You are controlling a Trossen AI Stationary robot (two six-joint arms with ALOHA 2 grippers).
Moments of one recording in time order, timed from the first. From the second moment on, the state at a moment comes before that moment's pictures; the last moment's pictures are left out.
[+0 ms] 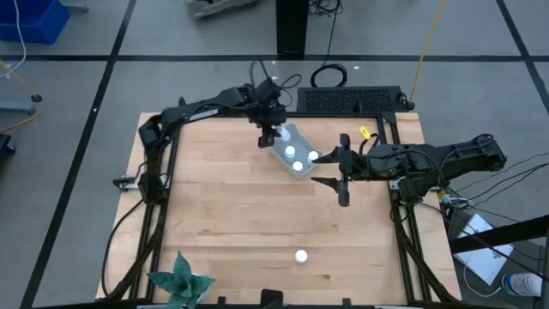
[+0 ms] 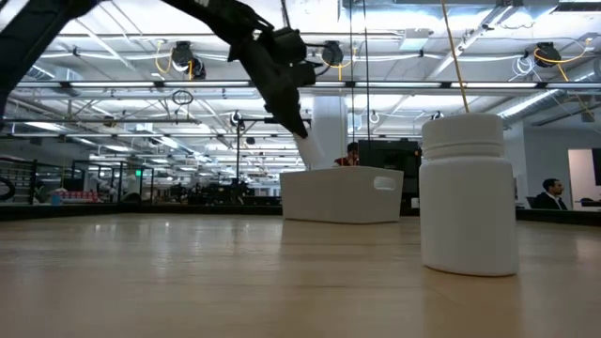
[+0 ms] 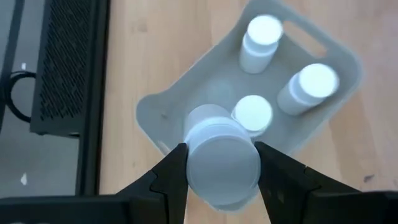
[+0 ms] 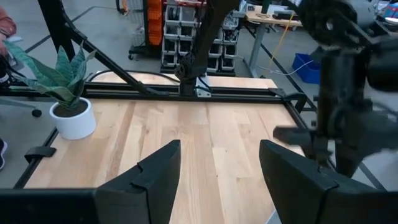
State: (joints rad) left arm 0.52 1.96 1.75 -0.78 0.27 0.52; right arm 0.20 1.08 1.14 -0.37 0.29 0.02
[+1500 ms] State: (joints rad) left arm 0.48 2.11 1.91 -1.02 0.24 0.51; right arm 0.20 1.08 1.14 -0.37 0.29 0.02
